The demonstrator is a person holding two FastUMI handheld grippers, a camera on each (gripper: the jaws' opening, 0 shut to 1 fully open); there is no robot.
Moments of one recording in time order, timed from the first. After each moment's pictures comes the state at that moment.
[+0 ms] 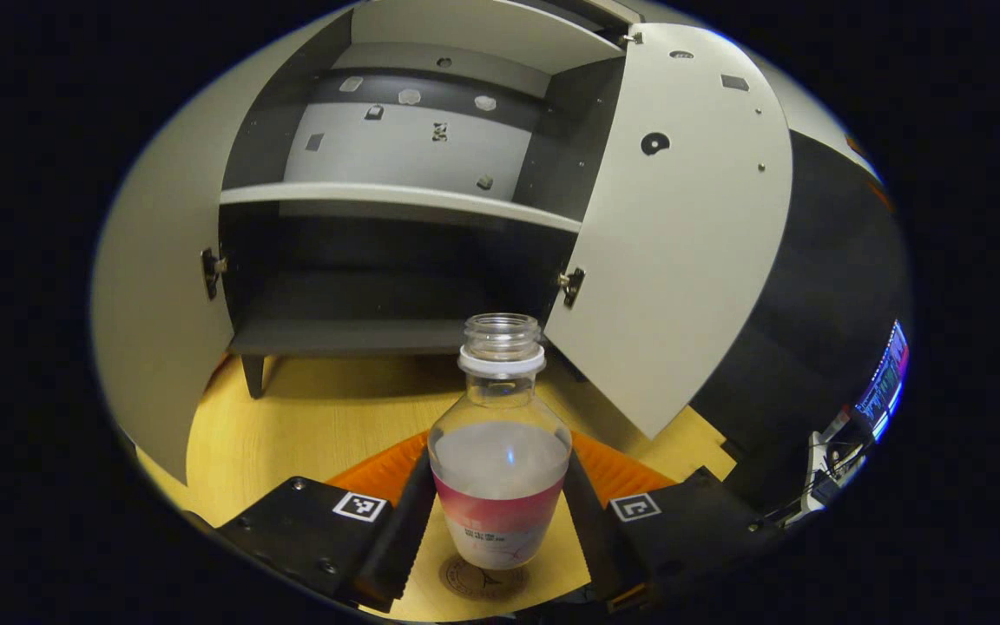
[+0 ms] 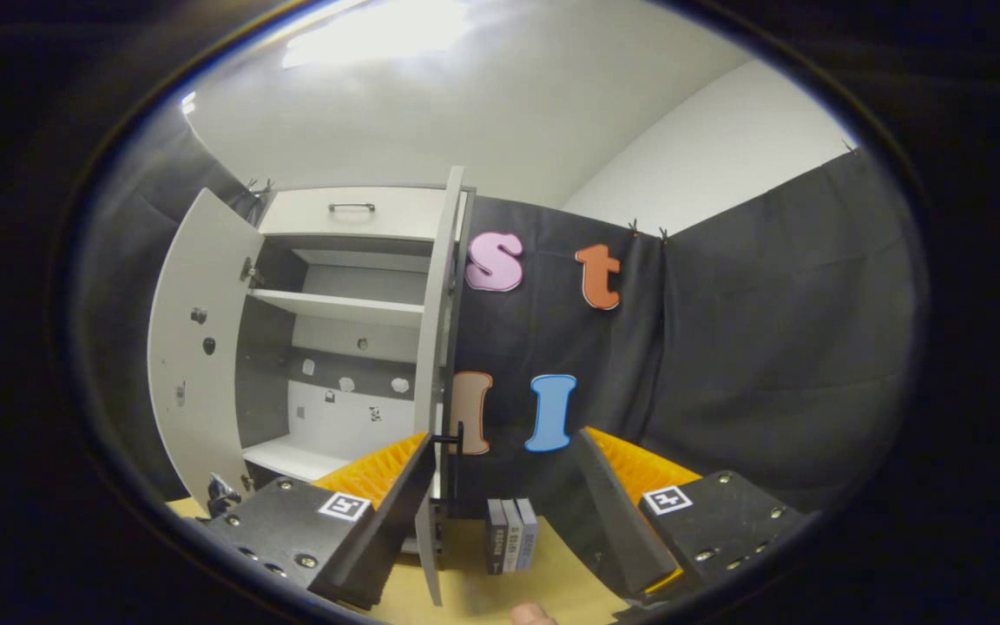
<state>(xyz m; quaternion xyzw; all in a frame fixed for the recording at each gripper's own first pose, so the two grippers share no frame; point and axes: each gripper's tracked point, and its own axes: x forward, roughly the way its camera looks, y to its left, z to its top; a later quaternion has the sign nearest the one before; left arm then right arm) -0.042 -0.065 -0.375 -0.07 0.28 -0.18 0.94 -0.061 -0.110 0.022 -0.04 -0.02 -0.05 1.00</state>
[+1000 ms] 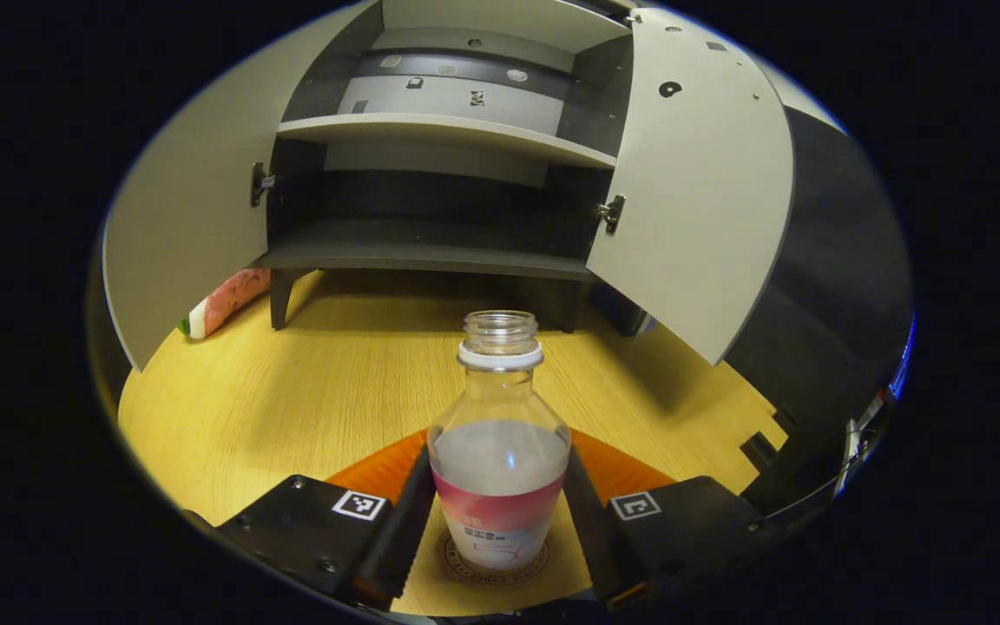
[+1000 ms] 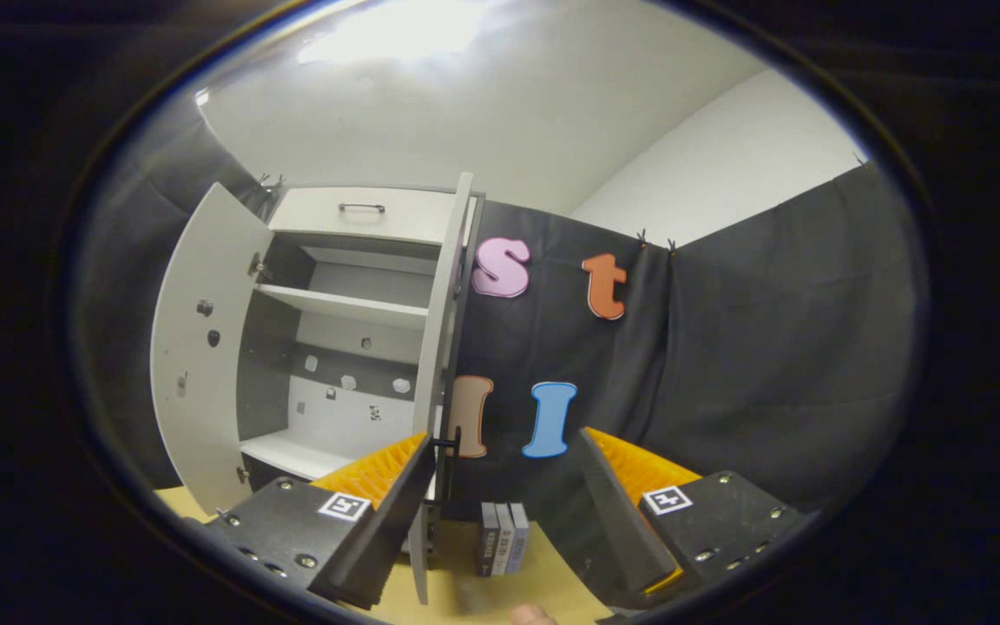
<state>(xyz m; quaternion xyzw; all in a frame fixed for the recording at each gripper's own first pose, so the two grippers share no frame) -0.076 -0.061 -0.456 -0.05 0.30 -0.13 0.94 -0.061 -0.107 0.030 -0.06 -0.03 -0.04 1.00</state>
